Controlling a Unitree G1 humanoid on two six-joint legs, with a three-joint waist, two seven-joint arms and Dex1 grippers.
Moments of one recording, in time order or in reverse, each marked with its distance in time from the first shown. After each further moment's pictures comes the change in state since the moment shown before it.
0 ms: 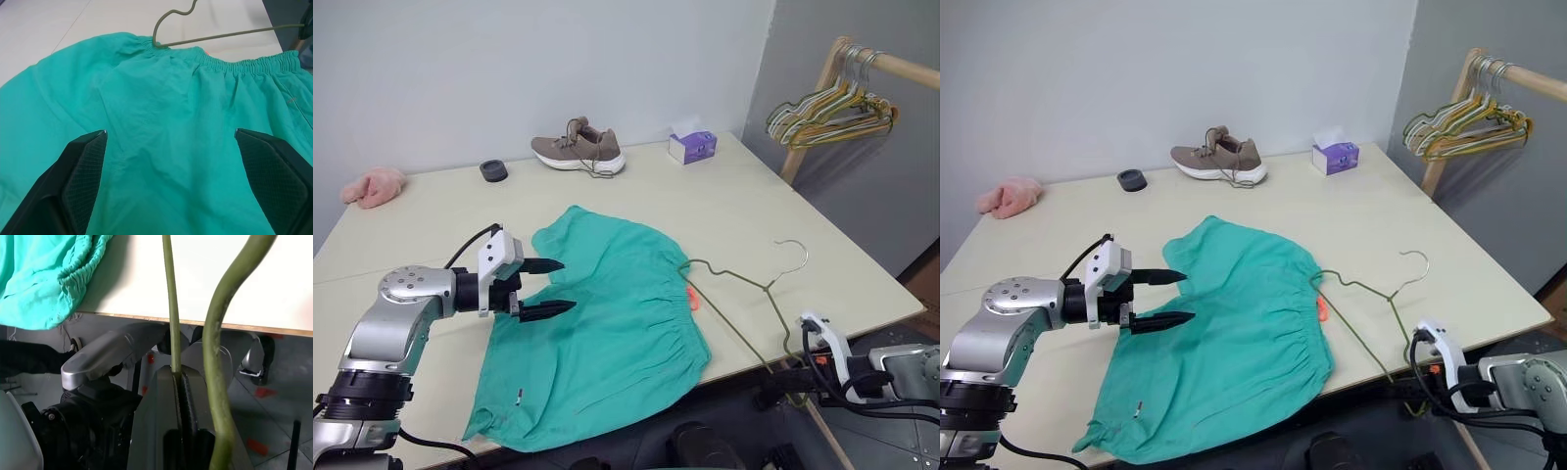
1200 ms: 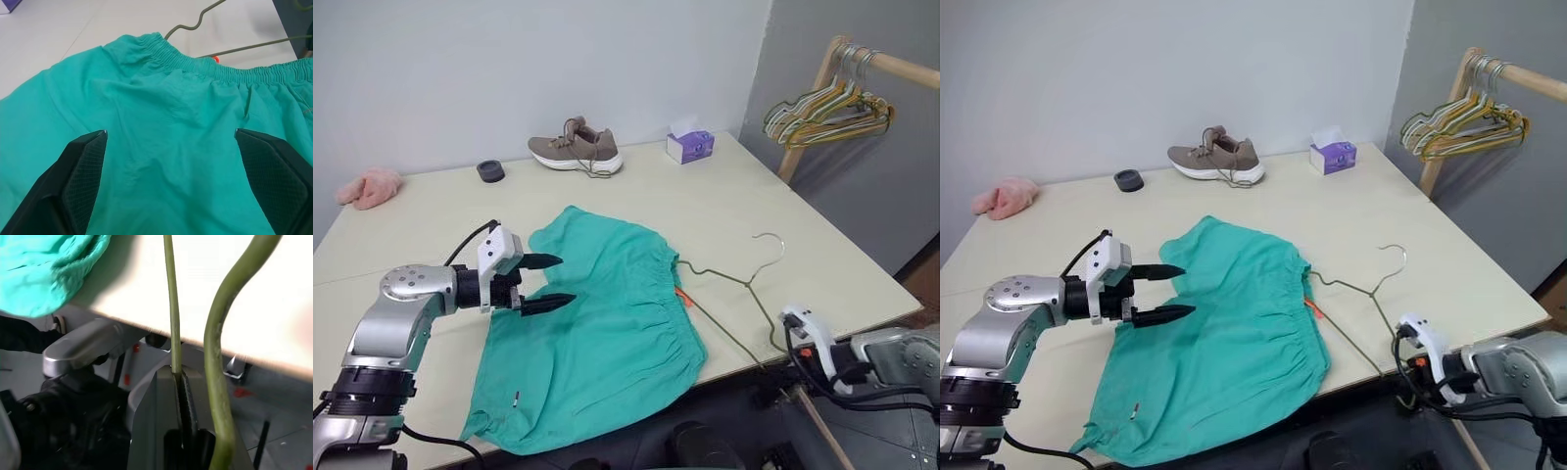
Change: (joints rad) left arm -0.028 -0.013 0.000 0.029 0.002 -0.002 0.037; right arm -0.153 -0.057 0.259 0.047 -0.035 -0.119 -0.002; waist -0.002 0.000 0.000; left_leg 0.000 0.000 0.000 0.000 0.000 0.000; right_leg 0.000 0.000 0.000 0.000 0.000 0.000
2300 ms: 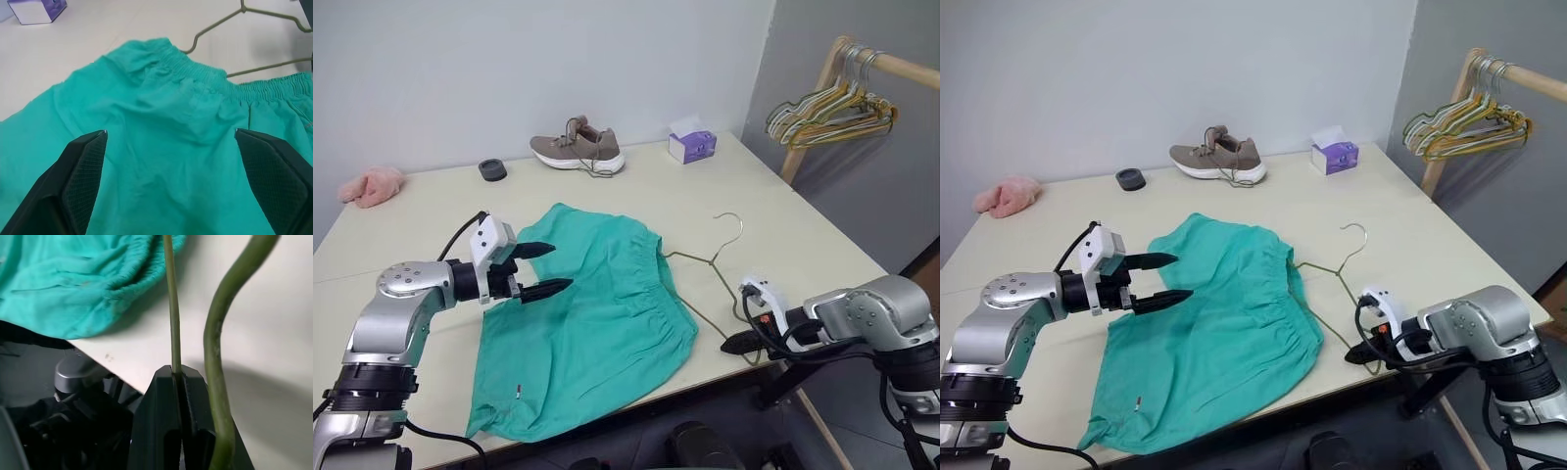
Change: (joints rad) left arm -0.017 -0.018 0.032 0.032 -0.011 -0.004 0.070; right arm -0.295 0.135 0.179 0.173 -0.041 0.071 -0.032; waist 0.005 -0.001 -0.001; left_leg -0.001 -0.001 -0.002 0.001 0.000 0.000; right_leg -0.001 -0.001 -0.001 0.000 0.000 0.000
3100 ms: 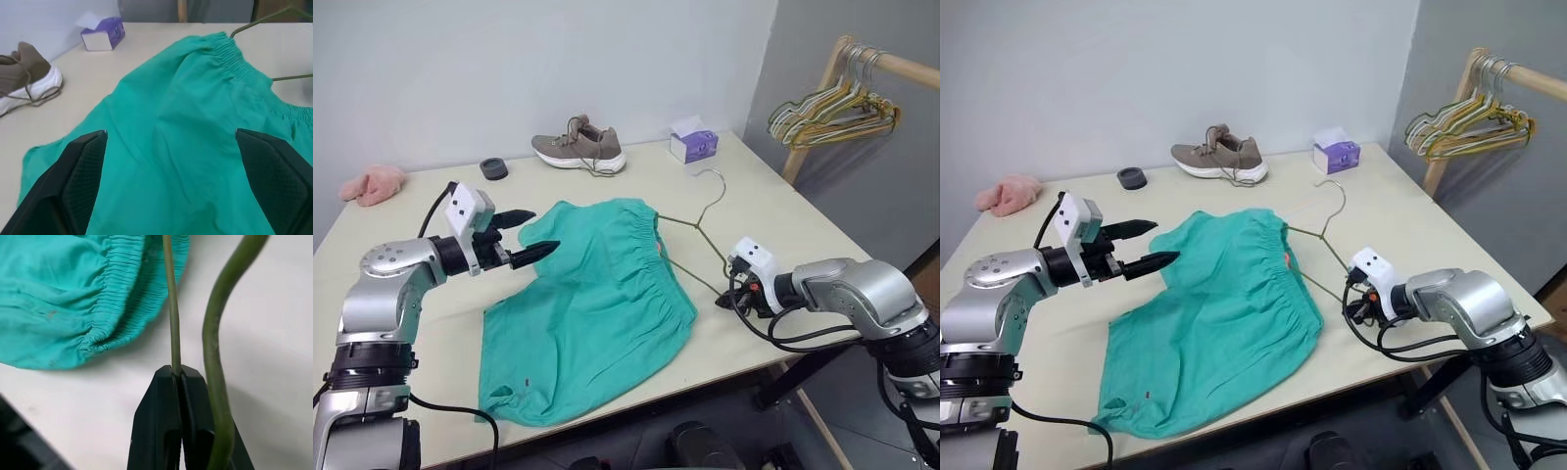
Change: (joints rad) left arm -0.135 -0.015 0.066 0.106 -0.003 0.008 0.072; right arm -0.114 -0.067 0.175 -0.085 -0.284 -0.445 0.063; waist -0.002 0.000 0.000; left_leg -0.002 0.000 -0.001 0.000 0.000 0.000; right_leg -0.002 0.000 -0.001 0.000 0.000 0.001
